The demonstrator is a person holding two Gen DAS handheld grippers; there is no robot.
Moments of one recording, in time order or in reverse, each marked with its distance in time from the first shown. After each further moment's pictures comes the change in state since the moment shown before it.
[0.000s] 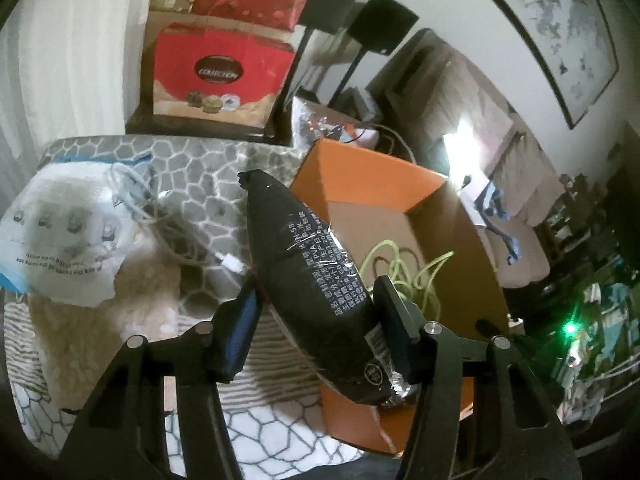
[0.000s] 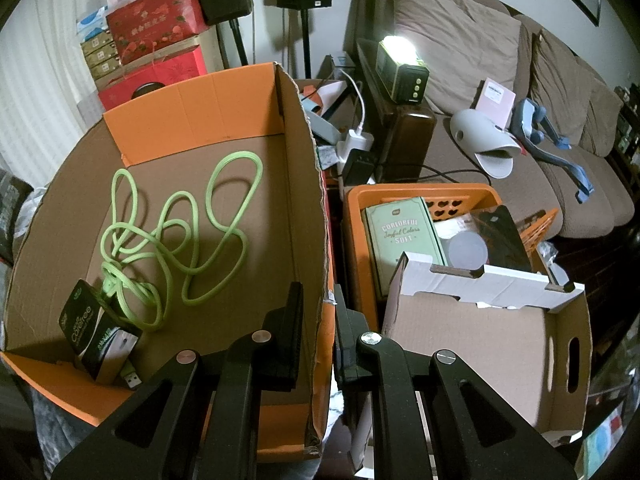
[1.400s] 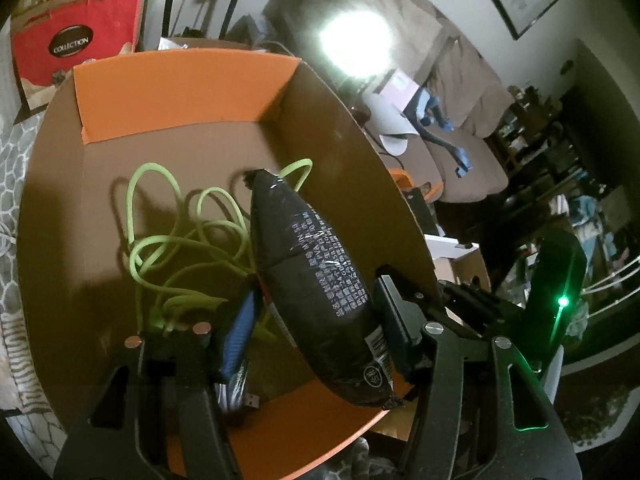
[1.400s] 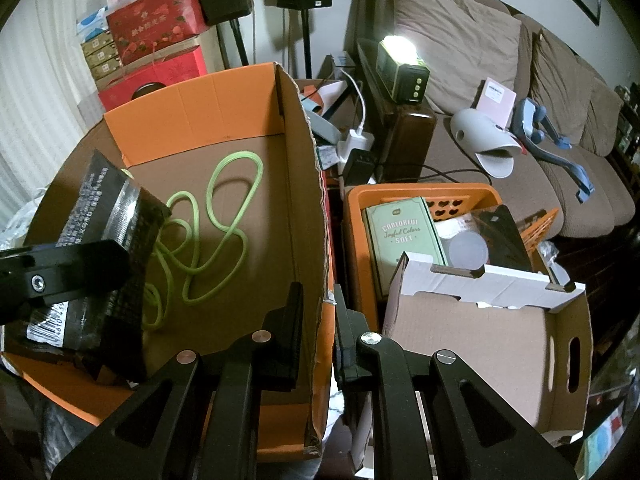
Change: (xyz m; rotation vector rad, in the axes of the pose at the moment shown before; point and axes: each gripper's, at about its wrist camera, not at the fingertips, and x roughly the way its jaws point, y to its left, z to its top) left arm 0.093 -0.152 -0.048 0.195 0.252 -0.168; right arm 0.000 0.001 0.000 -0.001 0.000 -0.001
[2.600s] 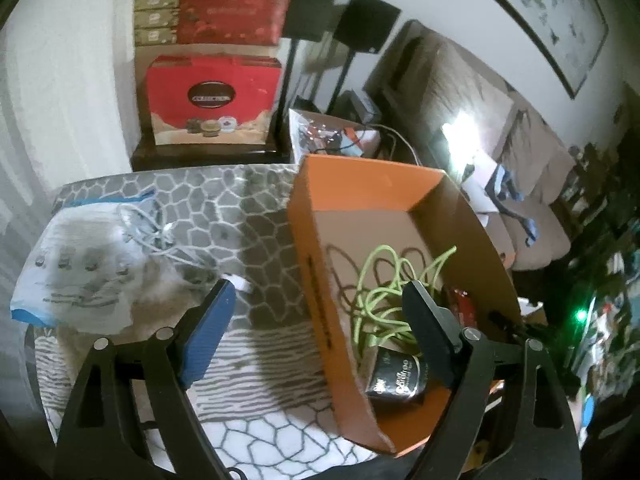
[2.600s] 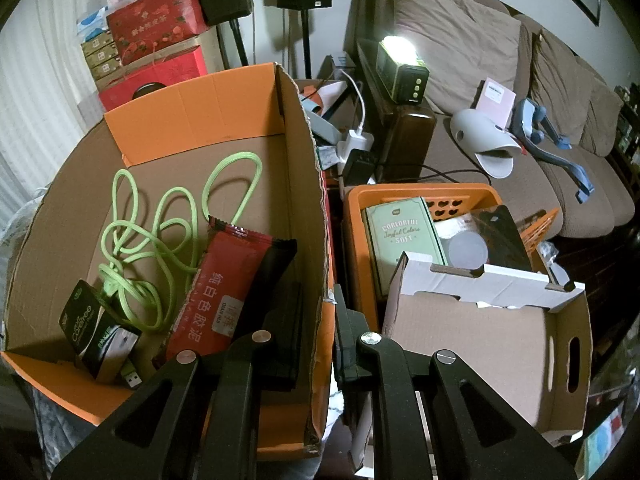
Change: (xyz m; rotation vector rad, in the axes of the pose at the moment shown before) left arm -0.138 0.119 -0.003 -0.101 -0.252 0.267; right arm 0.000 0.000 0.000 0.001 -0.001 0.000
